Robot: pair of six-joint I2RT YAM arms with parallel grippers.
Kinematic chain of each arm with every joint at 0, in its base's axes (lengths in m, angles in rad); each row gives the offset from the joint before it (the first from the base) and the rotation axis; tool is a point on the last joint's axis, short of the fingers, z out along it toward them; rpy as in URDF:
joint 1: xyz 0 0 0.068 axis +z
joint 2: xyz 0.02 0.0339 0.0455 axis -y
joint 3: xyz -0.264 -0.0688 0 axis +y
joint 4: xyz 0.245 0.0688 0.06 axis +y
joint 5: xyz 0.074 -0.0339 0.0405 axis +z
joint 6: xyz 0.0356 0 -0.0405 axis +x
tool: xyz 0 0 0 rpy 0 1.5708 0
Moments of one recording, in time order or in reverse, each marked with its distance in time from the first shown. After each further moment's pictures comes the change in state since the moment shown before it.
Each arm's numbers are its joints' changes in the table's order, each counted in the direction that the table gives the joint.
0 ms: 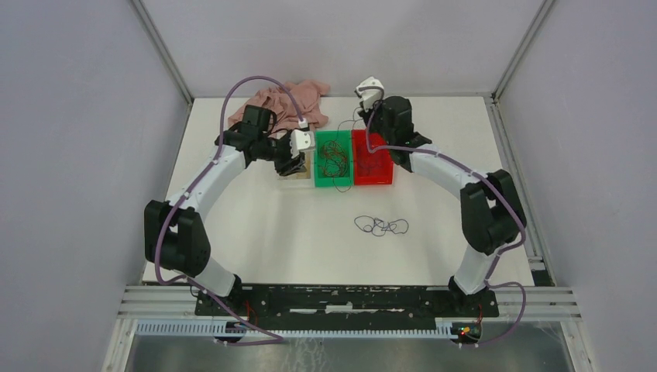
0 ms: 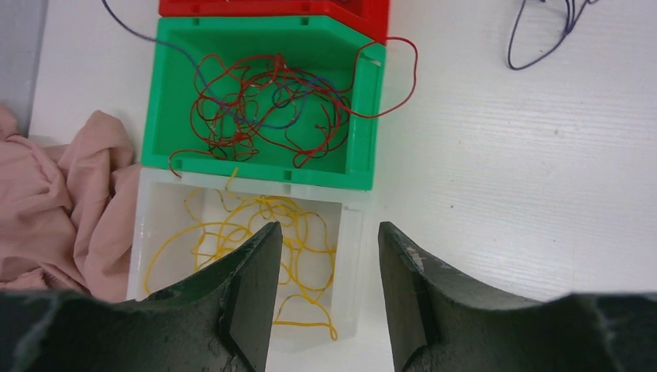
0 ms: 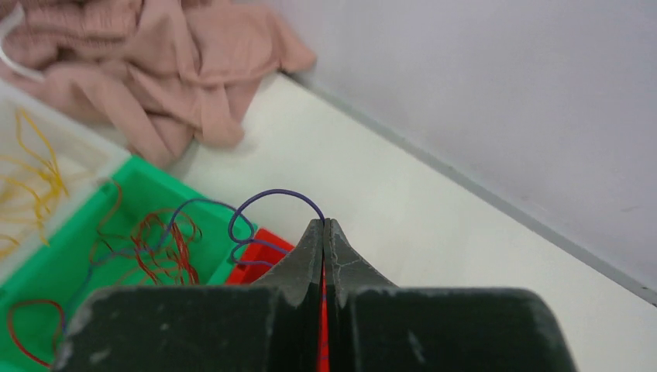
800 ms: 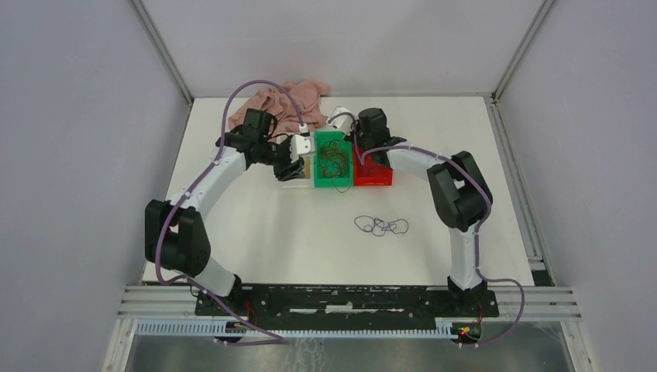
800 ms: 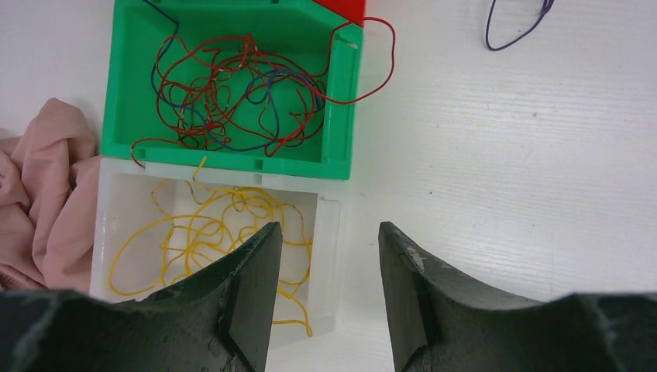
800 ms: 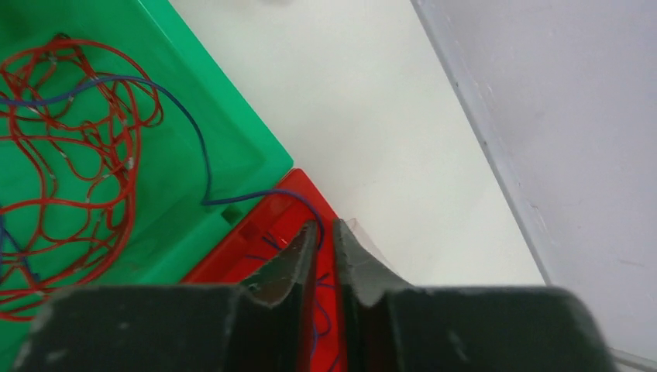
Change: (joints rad) left arm 0.000 0.000 0.021 0.023 0.000 0.017; right arm 0.029 -0.235 -0.121 0.156 -0.011 -0.368
